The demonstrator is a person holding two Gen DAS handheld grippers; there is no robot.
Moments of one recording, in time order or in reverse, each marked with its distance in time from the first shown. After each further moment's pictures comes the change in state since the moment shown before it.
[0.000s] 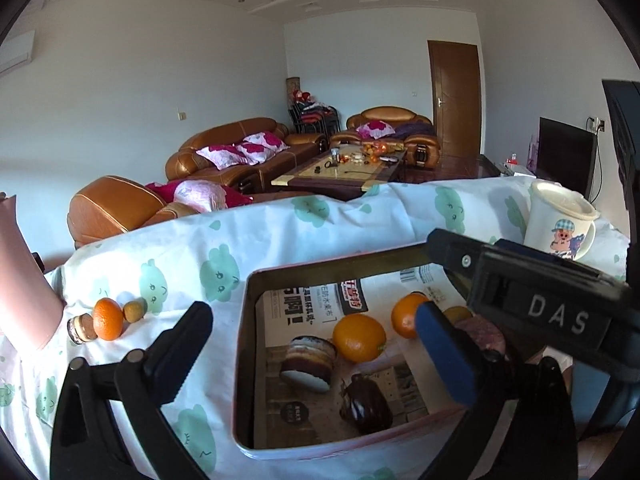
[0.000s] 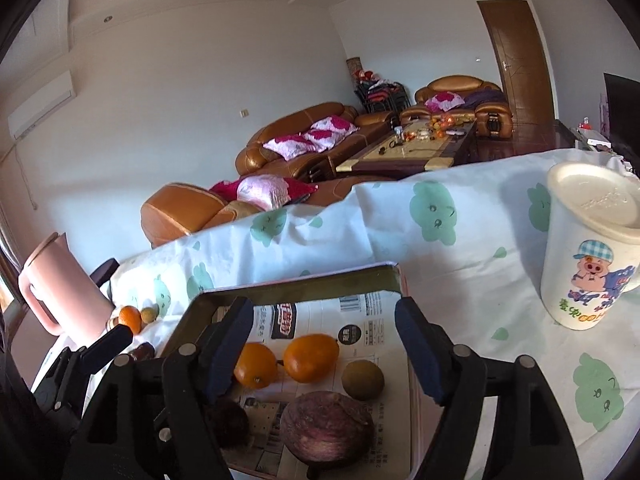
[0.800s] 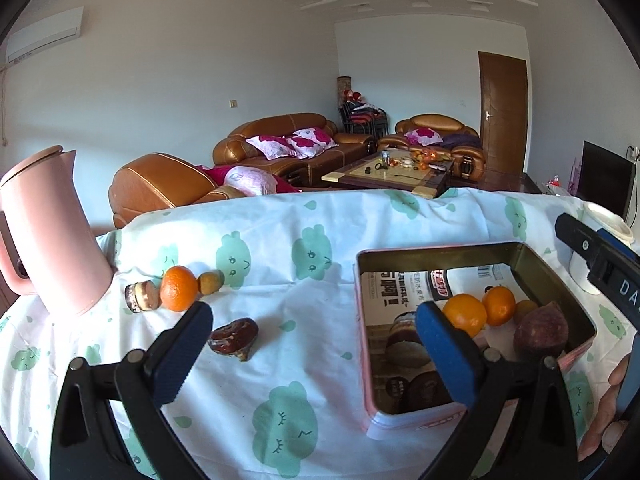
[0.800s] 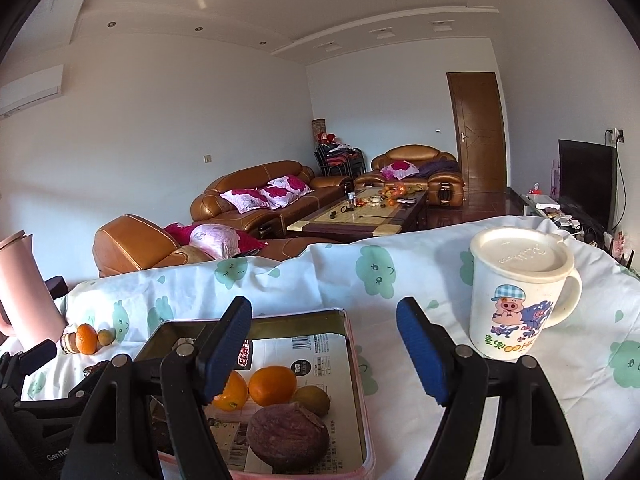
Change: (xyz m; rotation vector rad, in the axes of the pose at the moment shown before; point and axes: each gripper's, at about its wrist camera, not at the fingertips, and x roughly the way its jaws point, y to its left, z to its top) left arm -0.010 0.065 -0.020 -0.122 0.018 0.137; right arm -0.033 0.015 -0.010 -0.099 -0.210 -0.219
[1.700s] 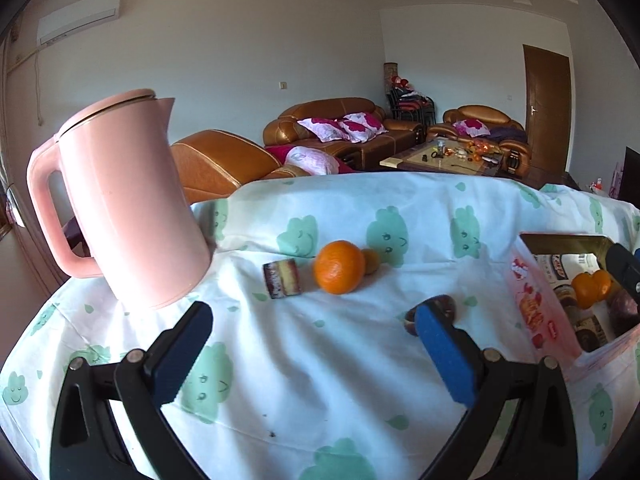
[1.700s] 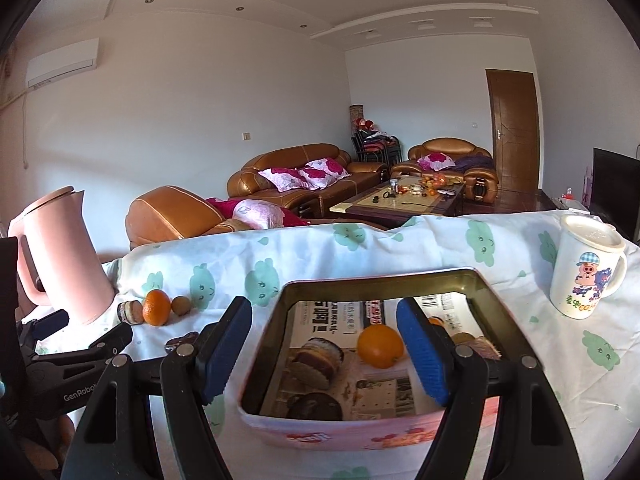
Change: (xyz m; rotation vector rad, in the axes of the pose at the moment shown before) left arm 0.007 0.138 -0.014 -0.057 0.062 0.162; right arm -0.020 0.121 -0.029 -0.082 0.060 0.117
